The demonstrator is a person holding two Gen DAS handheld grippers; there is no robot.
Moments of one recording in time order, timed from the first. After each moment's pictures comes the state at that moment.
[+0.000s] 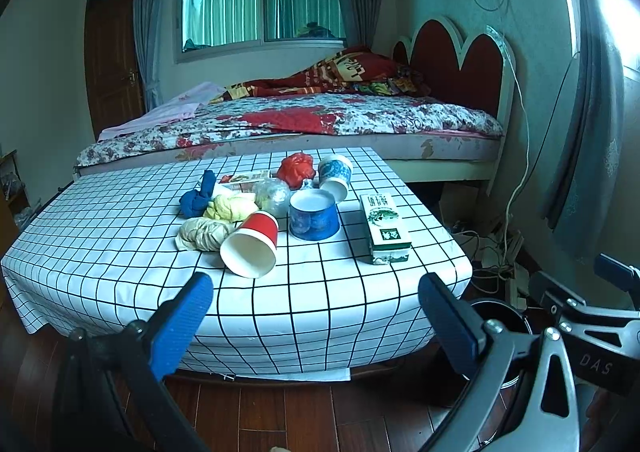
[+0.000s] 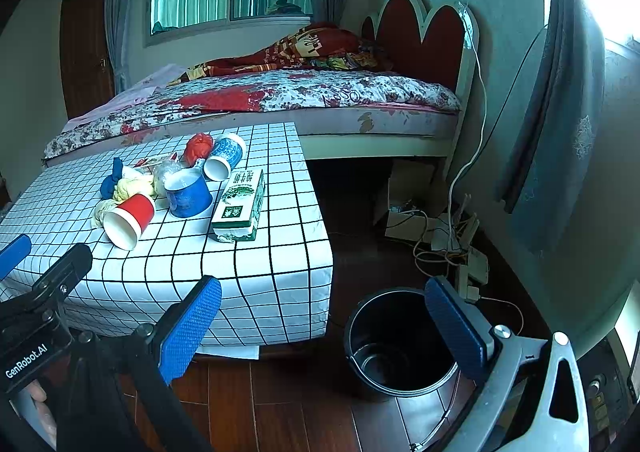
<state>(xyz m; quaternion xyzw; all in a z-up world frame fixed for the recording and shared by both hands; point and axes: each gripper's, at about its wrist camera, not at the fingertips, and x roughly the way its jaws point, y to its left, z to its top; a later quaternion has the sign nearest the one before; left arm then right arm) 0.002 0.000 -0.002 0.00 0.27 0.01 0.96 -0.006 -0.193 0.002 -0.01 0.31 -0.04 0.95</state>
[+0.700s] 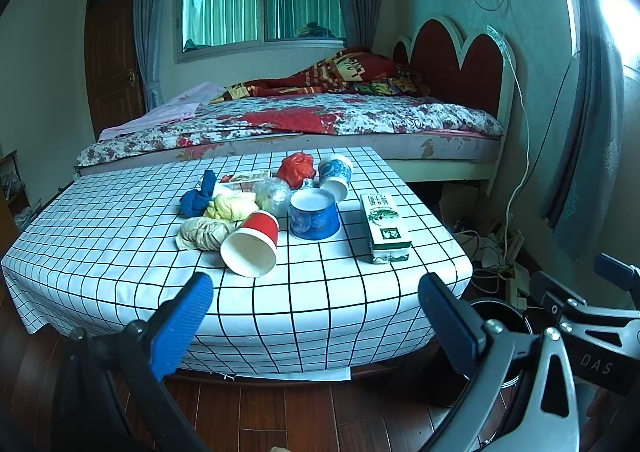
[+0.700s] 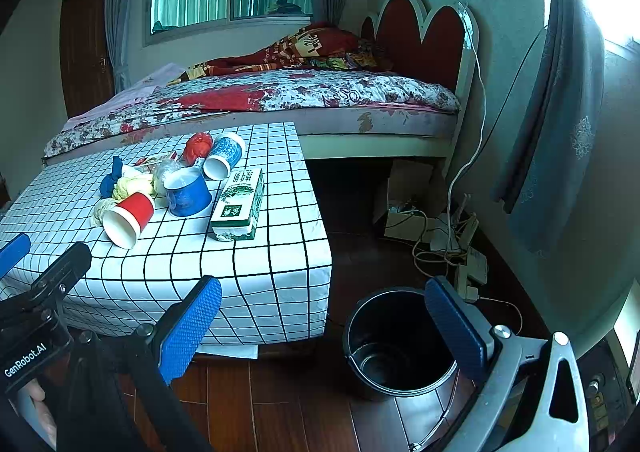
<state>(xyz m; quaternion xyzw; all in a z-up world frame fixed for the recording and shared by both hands) 0.001 0.000 -0.002 0.00 0.27 0.01 0.96 -0.008 -0.195 0.003 -0.01 0.31 -0.04 0.95</state>
